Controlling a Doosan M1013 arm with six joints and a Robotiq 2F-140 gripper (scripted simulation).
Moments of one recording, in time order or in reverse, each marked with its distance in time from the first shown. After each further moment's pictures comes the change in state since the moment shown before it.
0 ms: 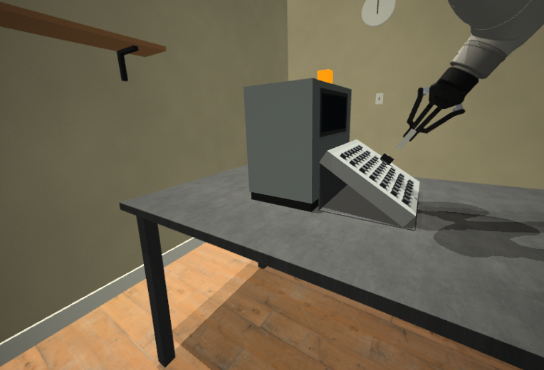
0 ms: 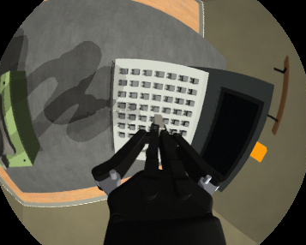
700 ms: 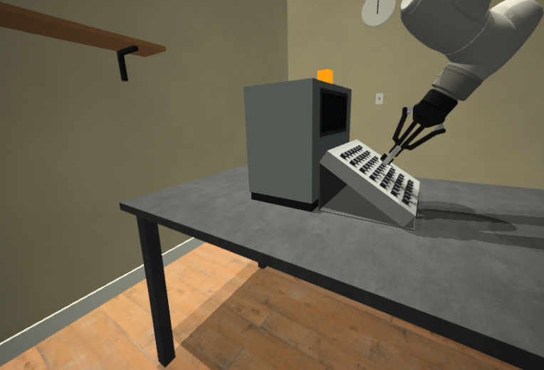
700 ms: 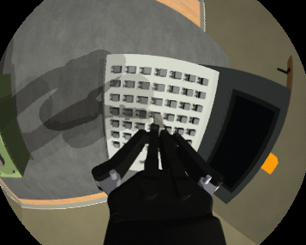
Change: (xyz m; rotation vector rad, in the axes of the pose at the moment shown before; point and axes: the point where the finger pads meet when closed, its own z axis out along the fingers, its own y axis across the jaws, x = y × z) arm -0.001 0.001 0.059 -0.003 -0.002 0.000
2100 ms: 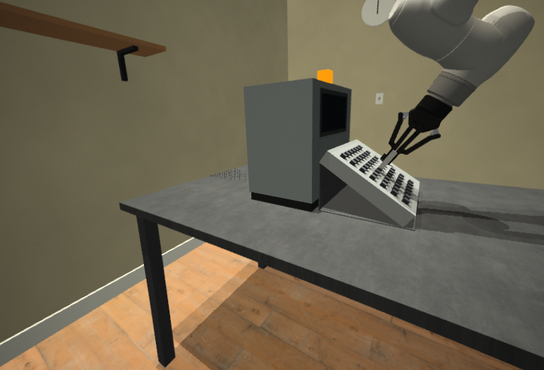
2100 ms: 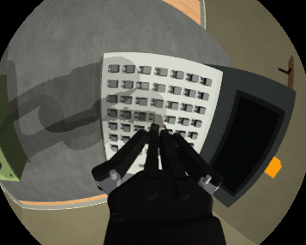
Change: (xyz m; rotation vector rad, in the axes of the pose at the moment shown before) arm 0.000 0.000 0.017 0.000 0.000 0.000
